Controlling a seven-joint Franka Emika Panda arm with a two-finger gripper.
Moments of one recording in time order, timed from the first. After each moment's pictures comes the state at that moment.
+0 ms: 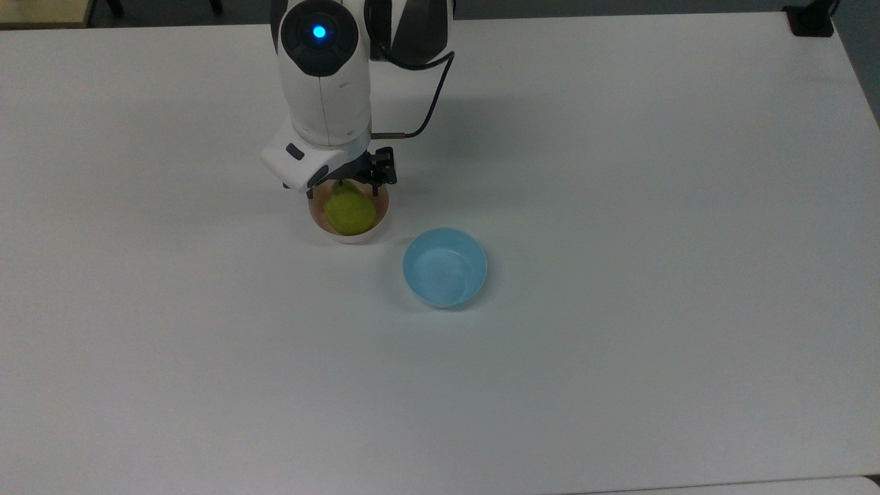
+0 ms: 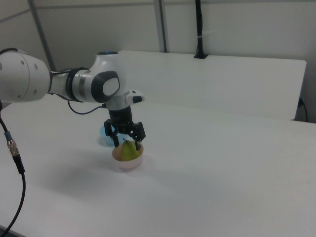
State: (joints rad) arm -0.02 0.35 0.01 -1.77 -0.10 2.03 -0.07
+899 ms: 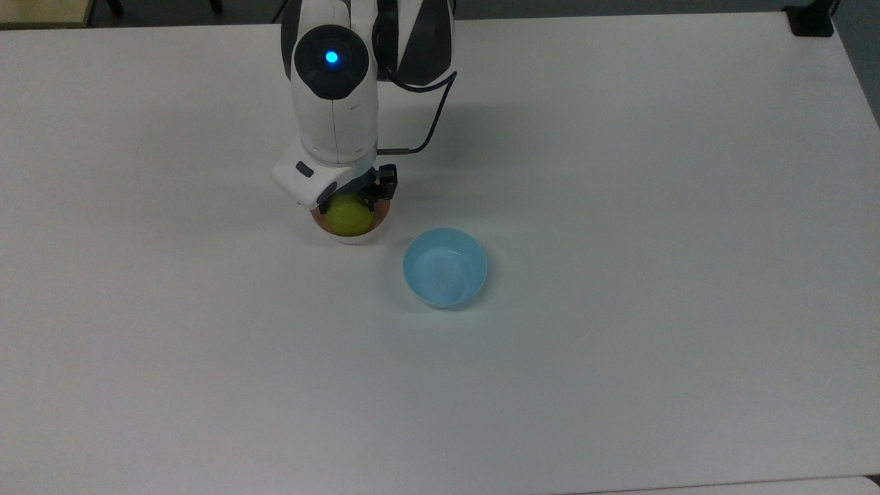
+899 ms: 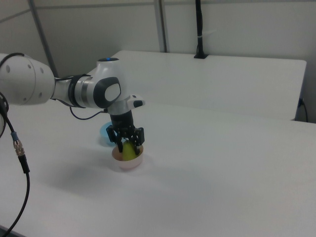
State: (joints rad) arm -0.01 0.39 0.01 -1.77 -0.12 2.08 -0.07
